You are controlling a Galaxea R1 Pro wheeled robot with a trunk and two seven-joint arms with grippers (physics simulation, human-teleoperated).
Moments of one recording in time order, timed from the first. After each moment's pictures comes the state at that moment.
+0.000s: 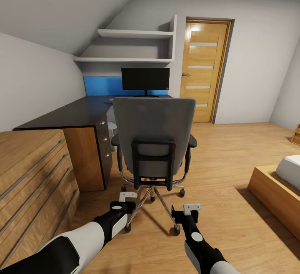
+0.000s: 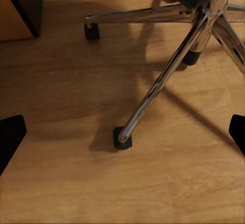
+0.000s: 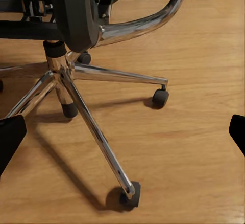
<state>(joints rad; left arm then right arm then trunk) -0.83 -0.17 -0.70 -0.10 0.65 0.02 0.28 -0.55 0.14 0.02 -0.36 0.10 -0.31 -0.16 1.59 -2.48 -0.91</state>
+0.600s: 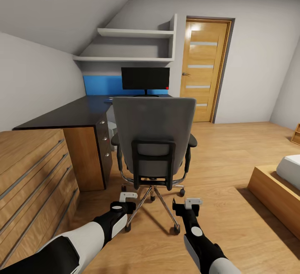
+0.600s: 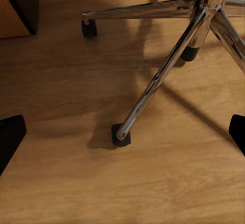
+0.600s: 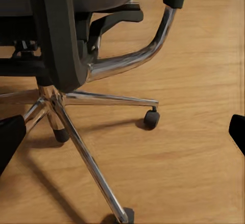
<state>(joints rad) -0.83 -0.17 -0.70 -0.11 0.65 0.03 0.27 -0.55 0.14 0.02 -0.44 0.10 -0.31 -0.20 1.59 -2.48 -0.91</state>
